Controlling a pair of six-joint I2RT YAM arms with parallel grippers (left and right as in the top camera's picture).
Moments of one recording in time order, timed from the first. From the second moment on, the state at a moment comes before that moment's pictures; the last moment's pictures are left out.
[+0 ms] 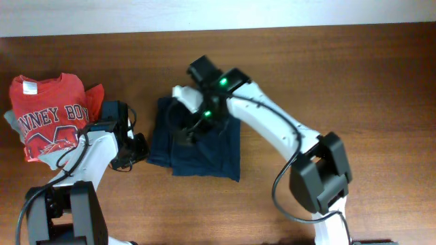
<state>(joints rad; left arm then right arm) 0.05 1.66 0.96 -0.75 0.06 -0.32 0.61 2.12 1.90 -1.13 -0.46 -0.12</state>
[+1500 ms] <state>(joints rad) -0.41 1.72 1.08 -0.30 -0.07 -0.22 0.27 1.97 1.96 -1.50 -0.24 -0.05</state>
